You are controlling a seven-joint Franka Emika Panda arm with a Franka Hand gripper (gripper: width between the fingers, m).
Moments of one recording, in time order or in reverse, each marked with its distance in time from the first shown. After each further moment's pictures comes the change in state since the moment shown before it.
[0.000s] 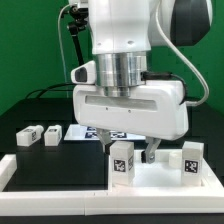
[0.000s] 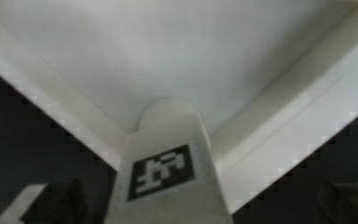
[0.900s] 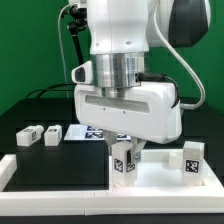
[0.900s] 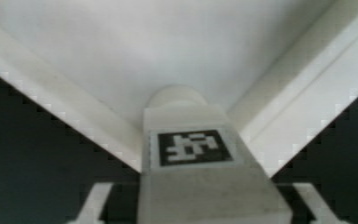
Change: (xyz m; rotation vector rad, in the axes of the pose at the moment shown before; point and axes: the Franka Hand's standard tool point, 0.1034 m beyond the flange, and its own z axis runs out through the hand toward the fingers) arm 0.005 0.004 0.001 -0.003 0.007 0.252
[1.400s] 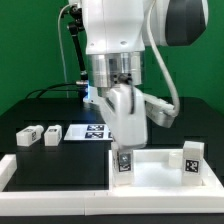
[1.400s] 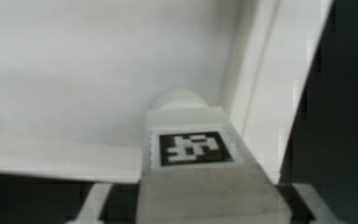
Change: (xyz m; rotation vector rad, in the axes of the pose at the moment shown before) arm 0.003 0.002 -0.001 -0.002 -0.021 0.627
